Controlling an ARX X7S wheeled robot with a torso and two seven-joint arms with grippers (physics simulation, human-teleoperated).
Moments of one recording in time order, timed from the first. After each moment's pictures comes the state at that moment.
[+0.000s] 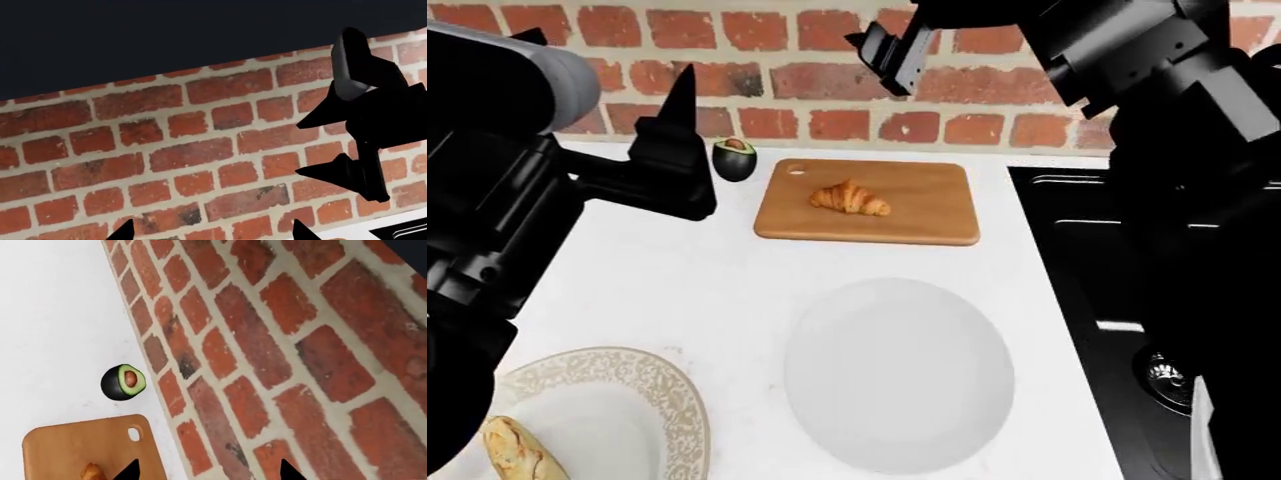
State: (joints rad) left arm -1.06 -0.74 0.16 0.77 -1.48 -1.05 -0.89; right arm 1.87 0.05 -1.23 1.27 0.52 0.15 -0.75
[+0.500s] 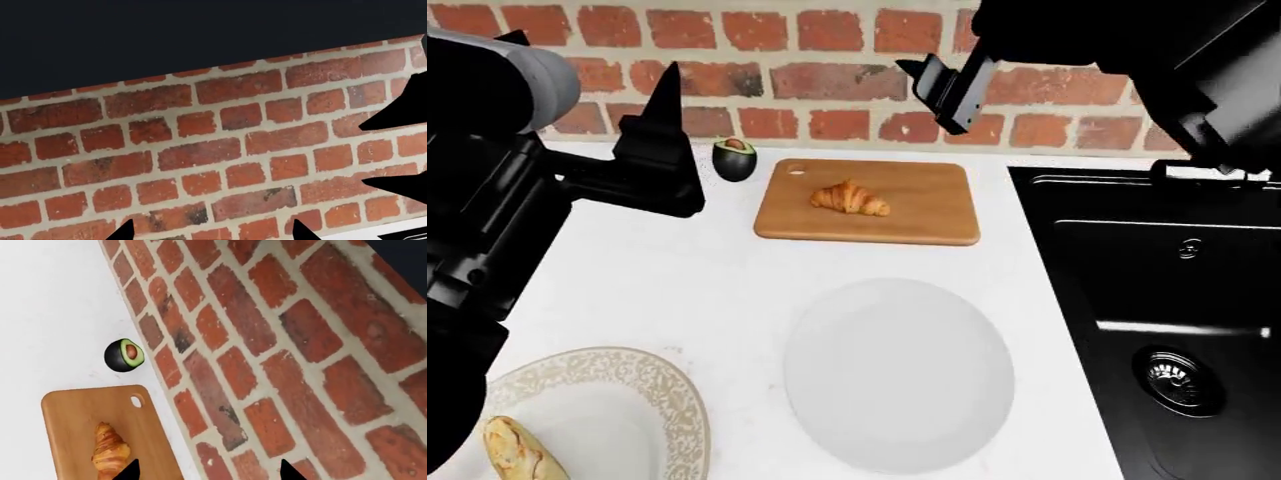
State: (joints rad) left arm -1.03 -0.76 0.14 0.77 -1.47 -1.02 -0.89; right arm 1.77 0.48 -1.11 0.33 0.54 0.67 -0.53
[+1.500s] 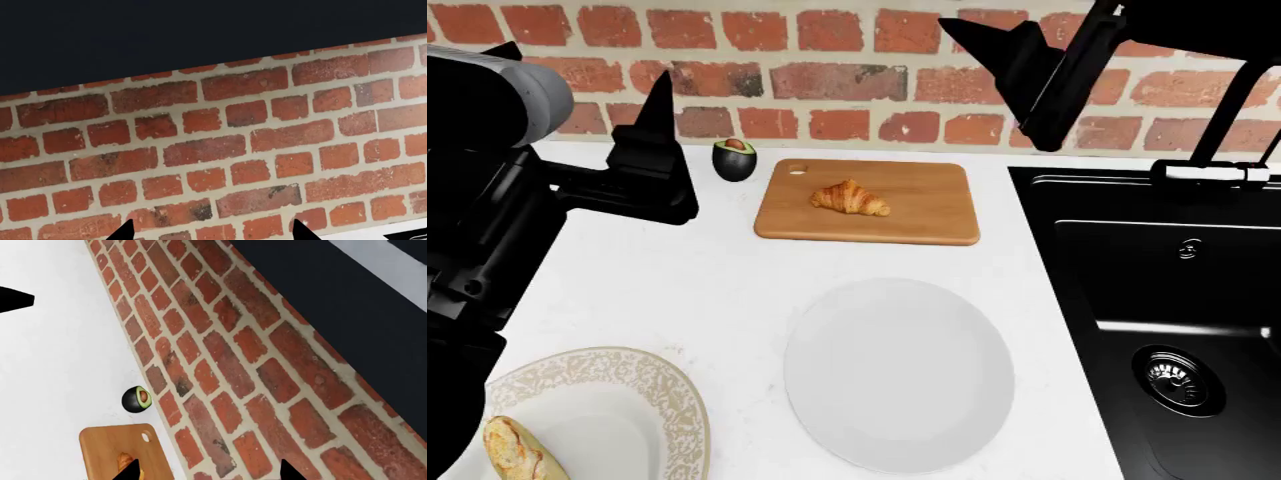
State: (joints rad) left arm -0.99 -0.78 0.14 0.79 -1.45 -0.99 -0.90; right arm 1.80 0.80 -0.83 -0.28 0.85 0.97 -0.40
